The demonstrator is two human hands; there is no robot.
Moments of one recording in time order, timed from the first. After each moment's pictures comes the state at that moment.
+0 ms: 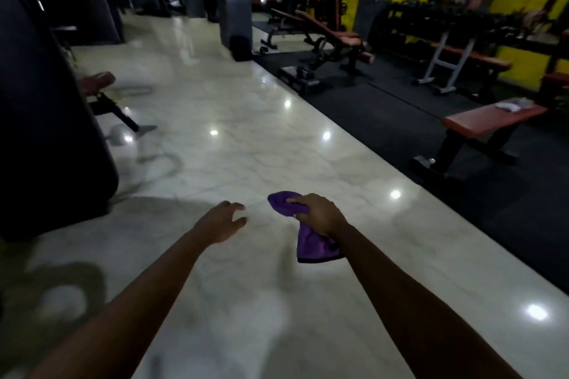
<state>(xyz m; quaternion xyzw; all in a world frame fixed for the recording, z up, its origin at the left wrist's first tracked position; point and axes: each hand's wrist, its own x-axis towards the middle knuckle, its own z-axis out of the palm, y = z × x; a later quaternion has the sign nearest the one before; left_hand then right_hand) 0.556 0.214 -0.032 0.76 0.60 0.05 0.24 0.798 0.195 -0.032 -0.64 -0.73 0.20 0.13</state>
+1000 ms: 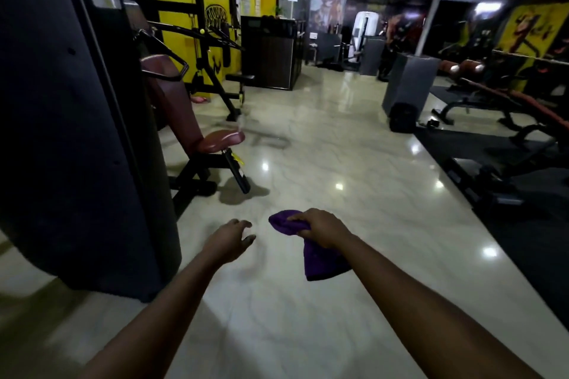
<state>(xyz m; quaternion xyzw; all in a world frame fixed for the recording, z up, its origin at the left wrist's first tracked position) 0.369 0.951 -0.029 0.56 0.81 0.12 0.12 0.565 1.072 0.009 -0.34 -0.93 0.13 0.01</state>
